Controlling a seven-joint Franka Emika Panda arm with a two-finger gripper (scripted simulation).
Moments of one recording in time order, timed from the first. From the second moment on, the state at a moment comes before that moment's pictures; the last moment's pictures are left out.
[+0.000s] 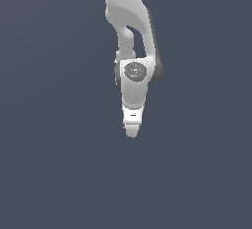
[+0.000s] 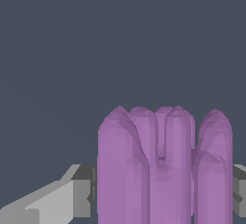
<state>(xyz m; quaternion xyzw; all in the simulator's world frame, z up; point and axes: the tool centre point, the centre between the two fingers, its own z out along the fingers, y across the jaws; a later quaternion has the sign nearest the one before) -0.003 0.028 0.088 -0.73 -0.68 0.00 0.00</state>
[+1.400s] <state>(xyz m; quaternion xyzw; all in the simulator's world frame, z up) 0.048 -0.165 0.298 -0.73 -0.68 0.00 0.00</state>
